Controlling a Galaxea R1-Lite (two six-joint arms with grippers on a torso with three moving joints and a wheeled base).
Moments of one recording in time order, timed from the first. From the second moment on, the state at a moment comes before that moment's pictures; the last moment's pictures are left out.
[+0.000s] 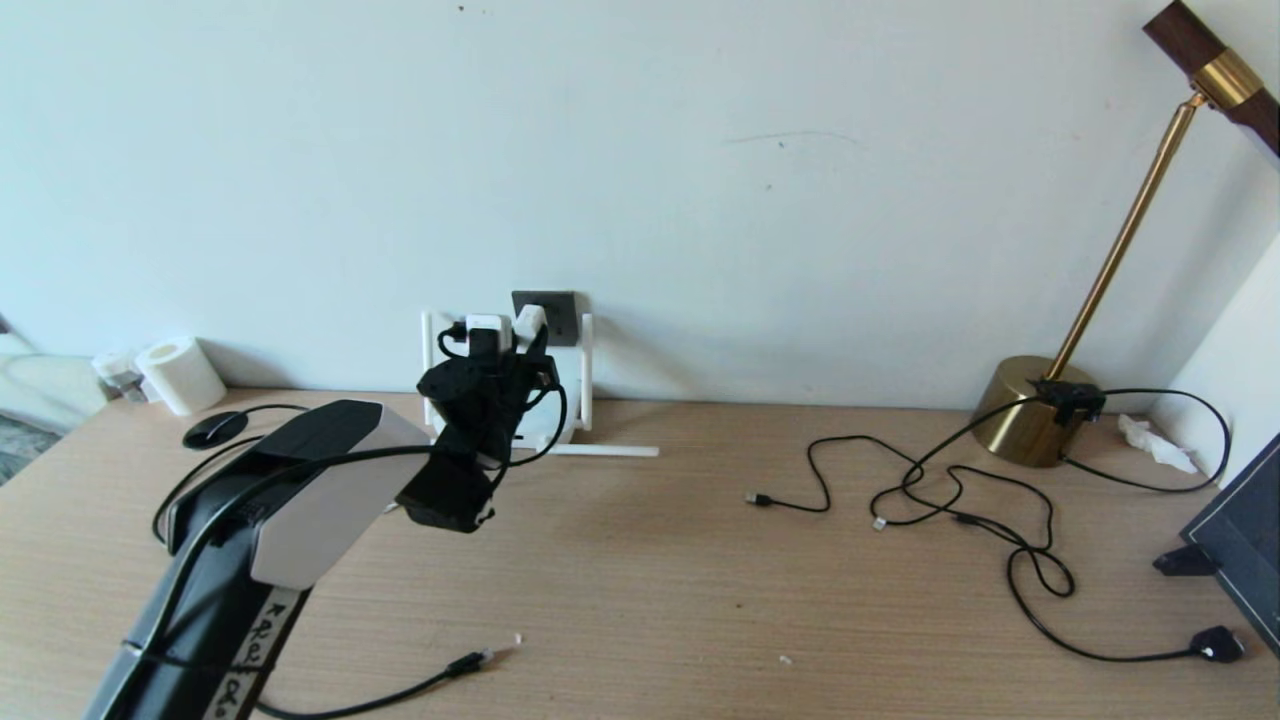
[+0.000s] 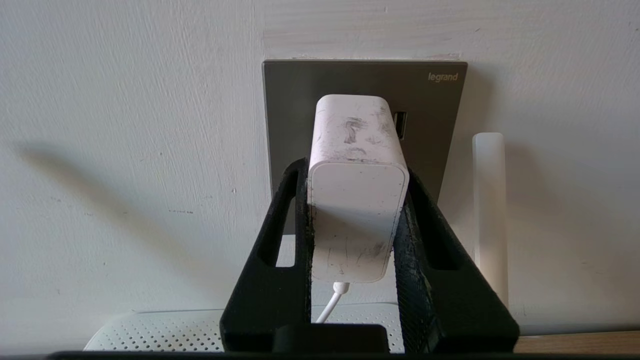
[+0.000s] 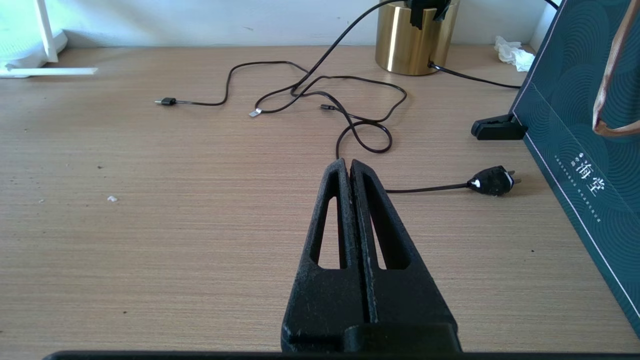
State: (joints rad) left arm -0.25 2.64 -1.62 -1.40 0.11 0.09; right arm 0.01 0.00 0.00 -0.01 -0.03 0.04
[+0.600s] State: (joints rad) left arm -0.24 2.65 -1.60 -1.40 0.11 0.09; right arm 0.01 0.00 0.00 -0.01 -0.03 0.04
